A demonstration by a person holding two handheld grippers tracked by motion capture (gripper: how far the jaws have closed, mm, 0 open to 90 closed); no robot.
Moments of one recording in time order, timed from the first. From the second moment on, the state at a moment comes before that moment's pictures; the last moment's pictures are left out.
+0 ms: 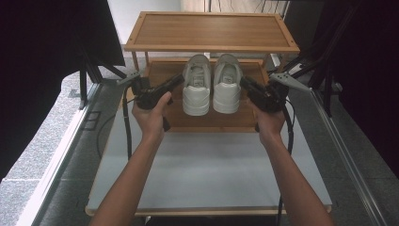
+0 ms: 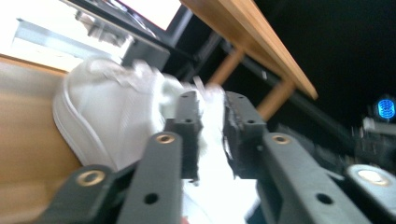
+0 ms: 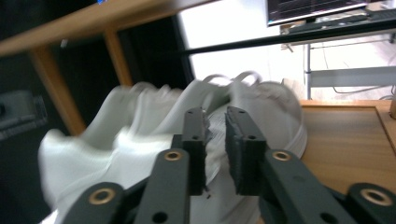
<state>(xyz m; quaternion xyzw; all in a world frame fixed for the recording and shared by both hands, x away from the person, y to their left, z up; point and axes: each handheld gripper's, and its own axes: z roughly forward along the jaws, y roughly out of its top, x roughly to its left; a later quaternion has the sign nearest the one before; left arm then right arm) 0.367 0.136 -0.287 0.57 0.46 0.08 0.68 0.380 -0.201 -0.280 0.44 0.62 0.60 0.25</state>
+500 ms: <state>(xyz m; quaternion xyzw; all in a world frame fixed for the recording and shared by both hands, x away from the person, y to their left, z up) 0.333 0.126 -0.315 0.66 0.42 0.09 0.62 0.343 -0.175 -0.301 0.35 0.71 0.56 0.25</state>
